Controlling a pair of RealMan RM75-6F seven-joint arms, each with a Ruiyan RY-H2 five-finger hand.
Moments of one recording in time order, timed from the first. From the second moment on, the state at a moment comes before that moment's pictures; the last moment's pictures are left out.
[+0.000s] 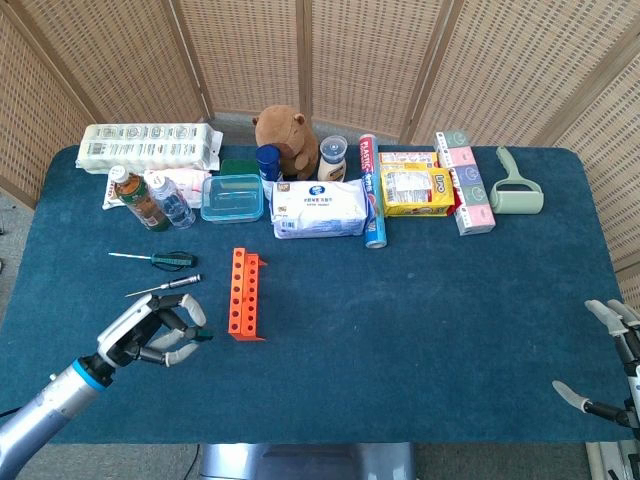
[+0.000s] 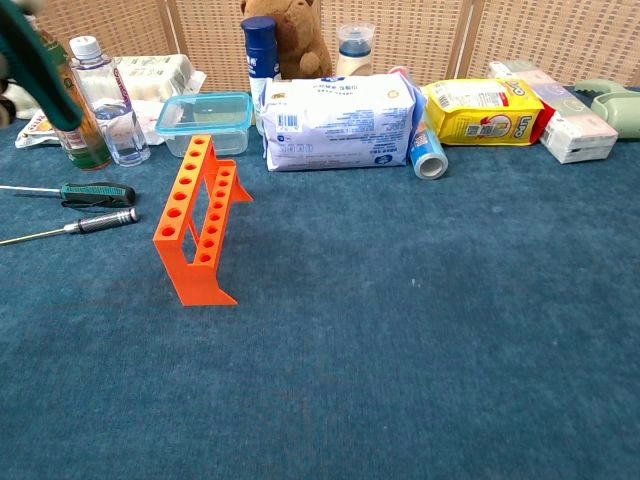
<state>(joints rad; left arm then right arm) -0.50 -1.02 -0.01 -1.85 1.78 1.16 -1.36 -0.03 -0.96 0.01 -1.64 -1.72 1.75 0.47</state>
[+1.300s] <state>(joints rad) -0.56 -1.08 -0.03 -1.87 1.54 1.03 -1.19 -0.04 -0.96 0.01 -1.63 -1.71 1.76 0.51</state>
